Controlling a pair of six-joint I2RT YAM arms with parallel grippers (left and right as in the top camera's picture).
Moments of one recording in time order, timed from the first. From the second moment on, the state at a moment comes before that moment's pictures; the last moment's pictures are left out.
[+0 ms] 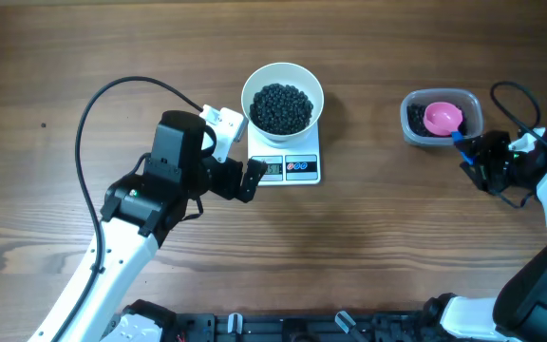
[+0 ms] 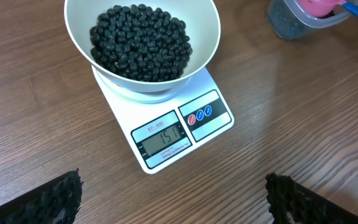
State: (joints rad) left arm -0.37 1.16 0.93 -0.60 0.26 -0.02; right arm -0.54 1.57 0.95 -0.61 -0.59 0.58
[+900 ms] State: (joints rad) left arm -0.37 1.16 0.93 -0.60 0.26 -0.02; right arm -0.54 1.42 0.95 -0.47 -0.78 0.71
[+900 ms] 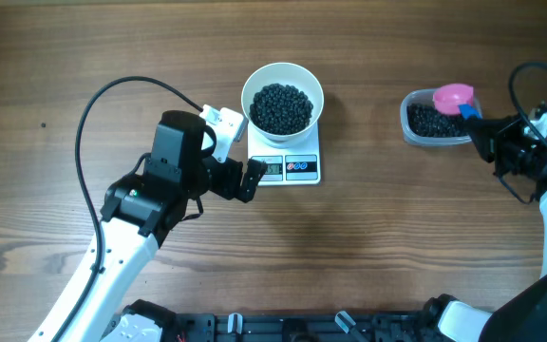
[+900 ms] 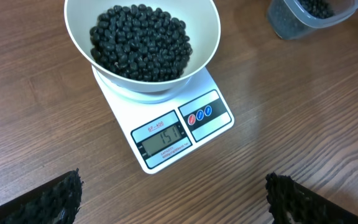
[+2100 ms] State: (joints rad) left arm -0.37 1.16 0.93 -0.60 0.26 -0.02; right arm 0.15 1.54 1.41 -0.32 -0.47 0.13
